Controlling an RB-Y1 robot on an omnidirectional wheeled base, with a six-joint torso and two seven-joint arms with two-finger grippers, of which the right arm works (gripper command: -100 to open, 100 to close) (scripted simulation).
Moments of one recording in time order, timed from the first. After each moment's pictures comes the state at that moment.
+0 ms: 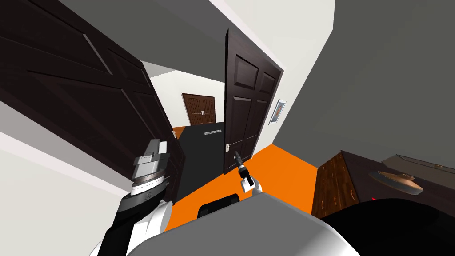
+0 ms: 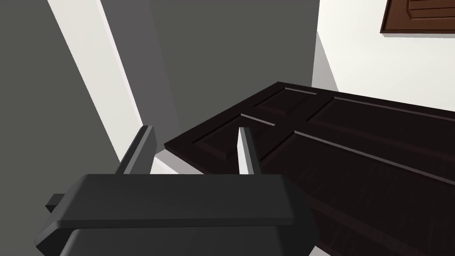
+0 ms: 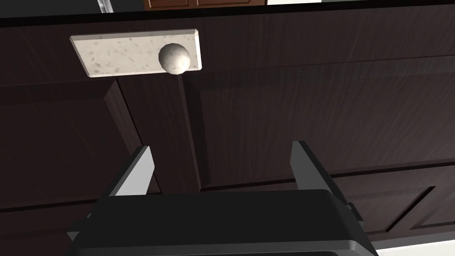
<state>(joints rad) -0.04 -0.13 0.14 -0.90 -0.09 -0.73 -0.07</state>
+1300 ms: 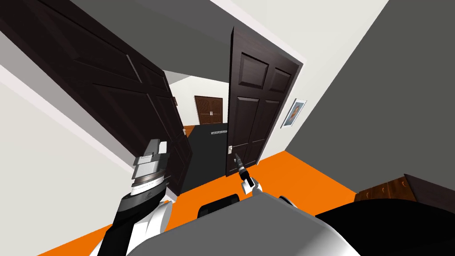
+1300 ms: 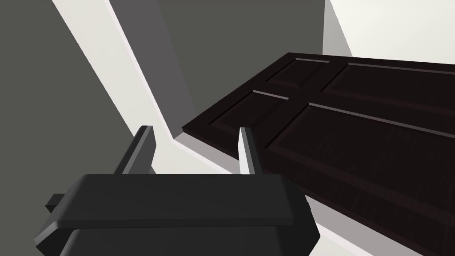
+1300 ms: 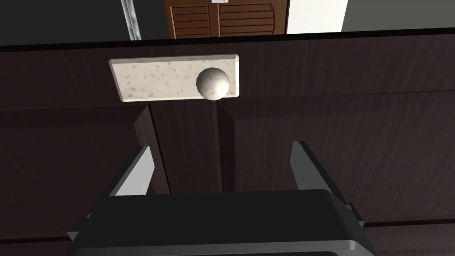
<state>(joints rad) -0.13 -0.14 0.15 -0.68 -0.09 -0.79 -0.09</state>
